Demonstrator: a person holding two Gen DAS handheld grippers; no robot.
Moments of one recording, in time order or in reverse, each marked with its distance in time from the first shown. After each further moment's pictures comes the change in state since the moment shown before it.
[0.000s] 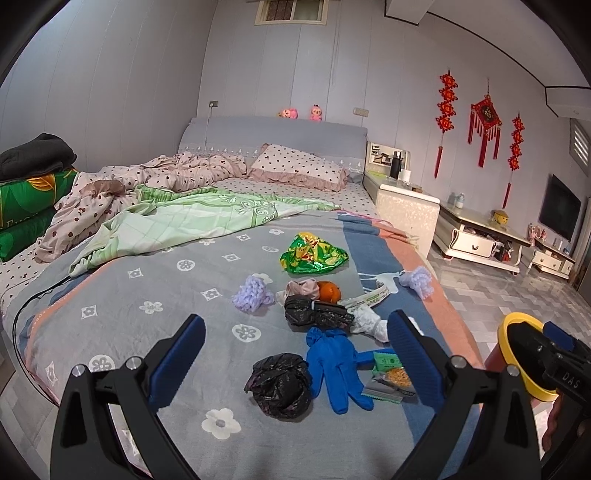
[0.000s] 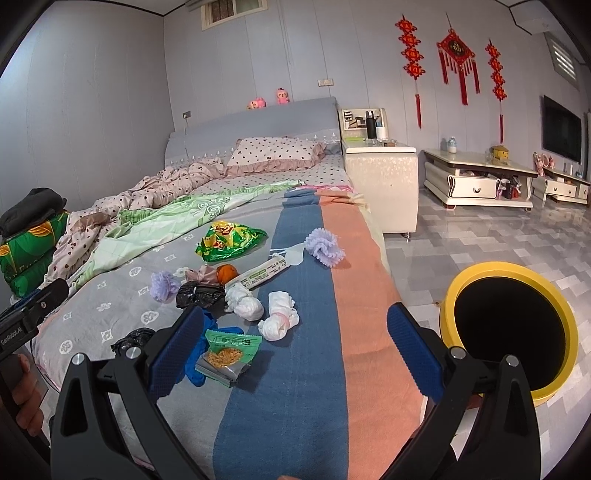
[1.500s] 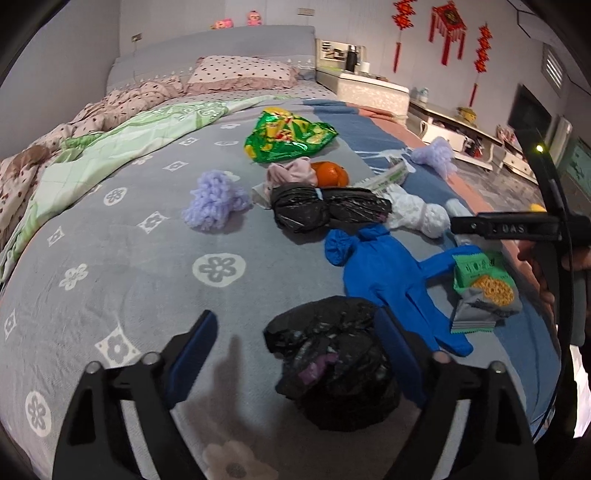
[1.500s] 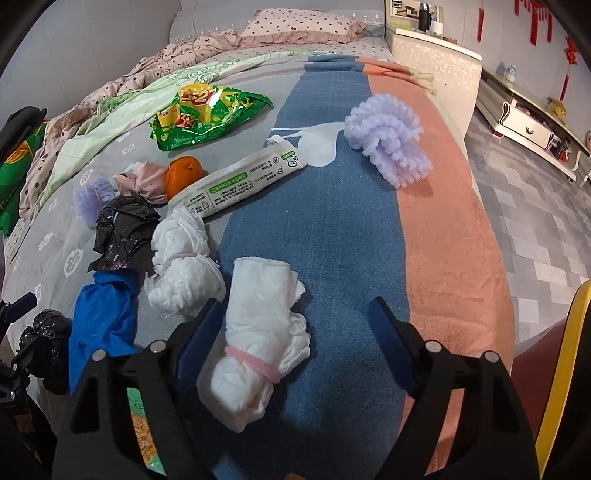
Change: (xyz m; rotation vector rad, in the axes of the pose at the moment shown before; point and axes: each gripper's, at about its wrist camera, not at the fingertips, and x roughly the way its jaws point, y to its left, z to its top) left arm 0.158 0.029 -0.046 0.186 0.392 -0.190; right arm 0.255 0.007 0.007 -0.113 0.531 0.060
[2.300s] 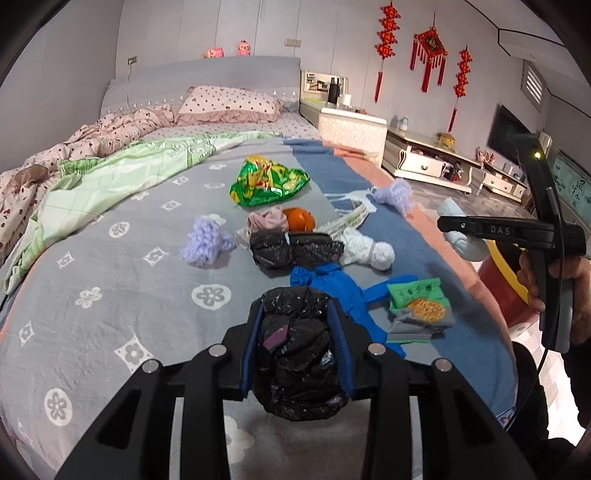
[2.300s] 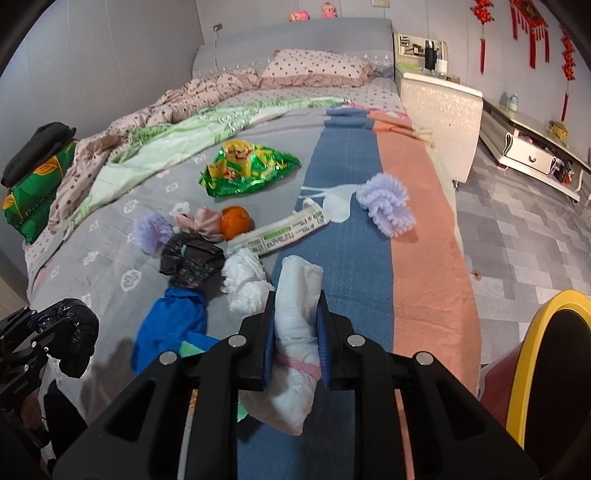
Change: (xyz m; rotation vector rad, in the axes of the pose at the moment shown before) left arm -0.073 -0.013 0.006 -0.006 -0.138 -0.057; right arm -0.102 0.011 -0.005 -0.022 -0.173 0.074
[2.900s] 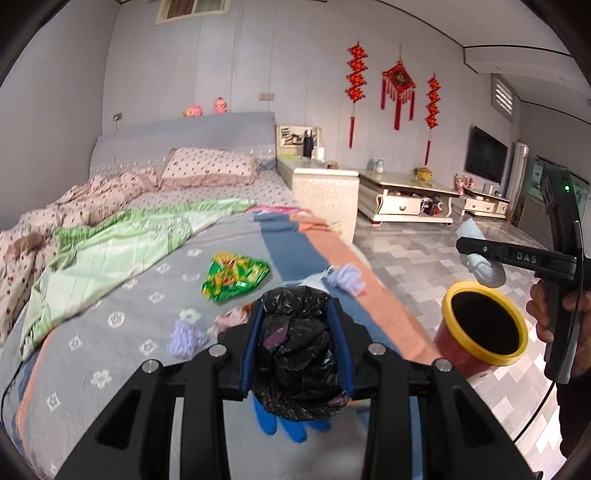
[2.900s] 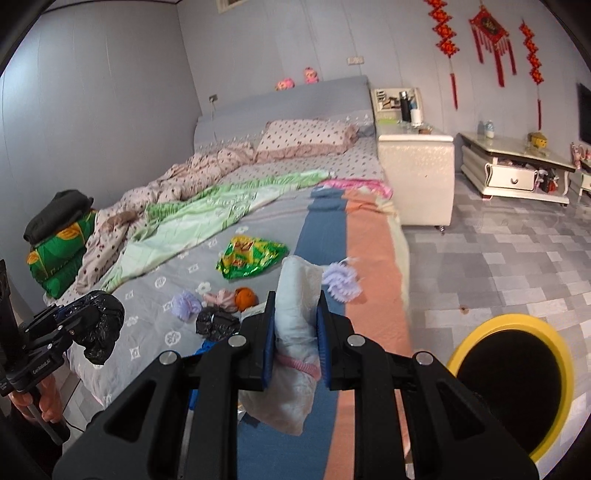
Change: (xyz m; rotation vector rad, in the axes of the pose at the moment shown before) left arm -0.077 -0.075 0.088 0.094 -0.198 -0.042; right arm -0.177 -0.054 0.021 0.093 -0.259 0.020
